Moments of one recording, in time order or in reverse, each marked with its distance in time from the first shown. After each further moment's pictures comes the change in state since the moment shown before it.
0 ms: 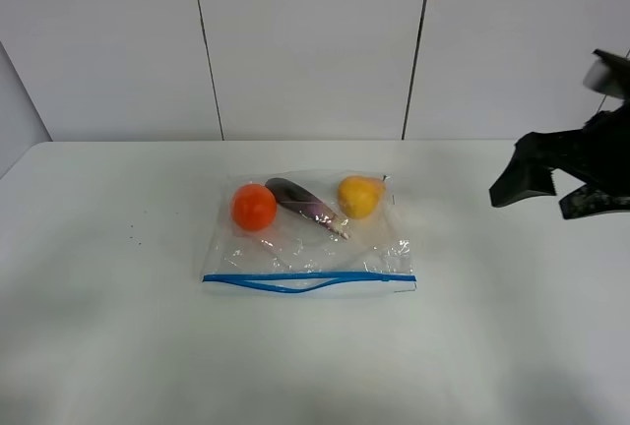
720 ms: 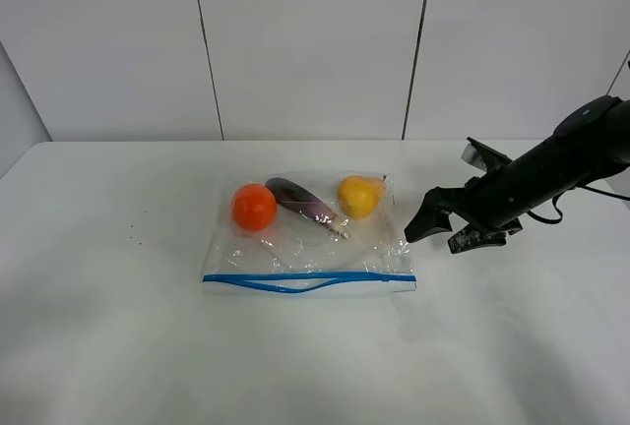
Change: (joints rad) left arm 0.000 0.000 0.000 0.000 0.000 0.000; right arm -0.021 0.599 -0.079 0.482 -0.146 -0.585
